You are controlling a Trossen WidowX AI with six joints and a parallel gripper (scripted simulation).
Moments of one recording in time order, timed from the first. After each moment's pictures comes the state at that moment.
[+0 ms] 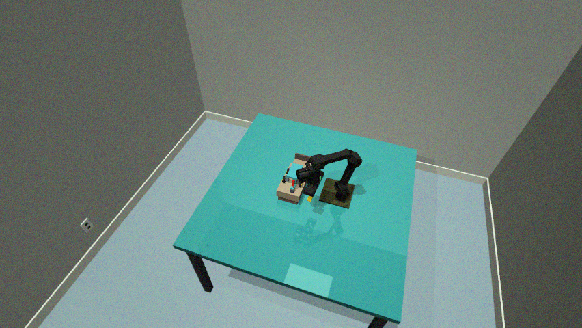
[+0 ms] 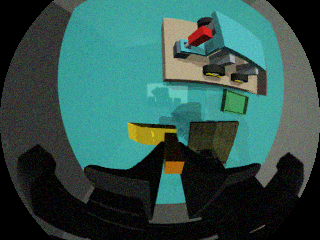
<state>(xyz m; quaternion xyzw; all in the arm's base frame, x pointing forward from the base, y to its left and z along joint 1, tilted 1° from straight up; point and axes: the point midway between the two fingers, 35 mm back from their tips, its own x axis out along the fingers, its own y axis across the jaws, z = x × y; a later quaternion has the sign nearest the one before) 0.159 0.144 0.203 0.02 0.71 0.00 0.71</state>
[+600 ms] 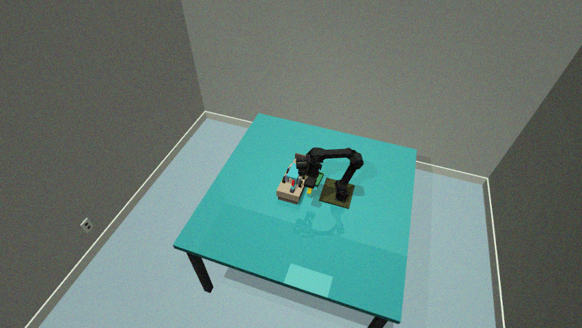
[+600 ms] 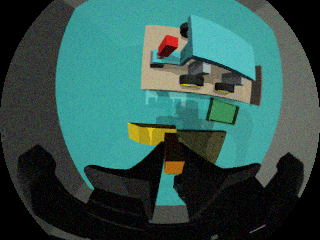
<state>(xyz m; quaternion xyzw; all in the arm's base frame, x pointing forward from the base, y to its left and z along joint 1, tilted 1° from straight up) 0.182 0.093 0.203 -0.01 0.70 0.03 0.71</state>
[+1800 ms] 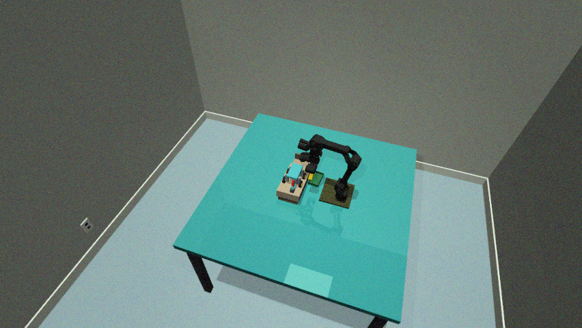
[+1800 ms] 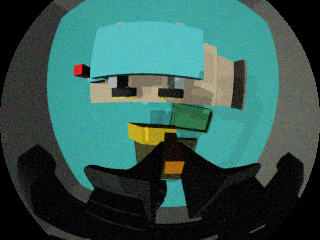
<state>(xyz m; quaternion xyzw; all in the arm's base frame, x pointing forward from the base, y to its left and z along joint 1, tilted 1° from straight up) 0.215 -0.023 0.191 -0.01 0.71 0.02 0.71</state>
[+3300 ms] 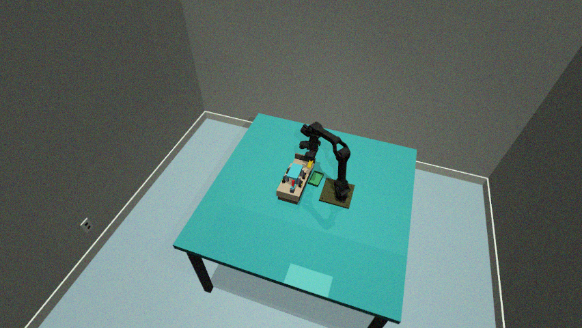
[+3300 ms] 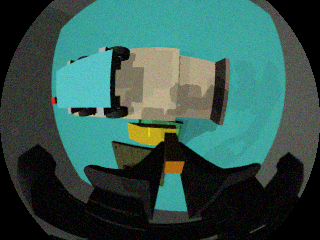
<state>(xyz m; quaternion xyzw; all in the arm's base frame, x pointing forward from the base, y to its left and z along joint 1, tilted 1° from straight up) 0.259 -0.132 0.176 0.02 0.71 0.06 0.70</state>
